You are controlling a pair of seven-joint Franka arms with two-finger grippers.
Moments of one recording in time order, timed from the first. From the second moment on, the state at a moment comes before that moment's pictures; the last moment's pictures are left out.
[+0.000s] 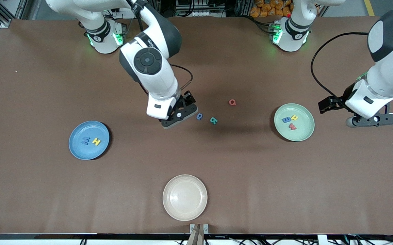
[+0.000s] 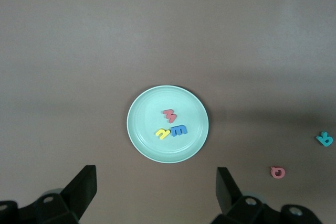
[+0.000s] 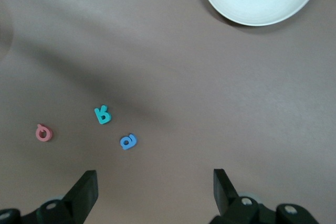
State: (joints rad) left arm -0.32 0.12 0.19 -1.65 0.00 1.70 -0.18; right arm 0.60 0.50 0.09 -1.41 0.06 2.00 0.17
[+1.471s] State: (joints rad) left arm -0.32 0.06 0.18 -1.84 0.00 1.85 -0.18; right arm 0.79 0.81 0.09 -1.29 0.05 2.22 0.18
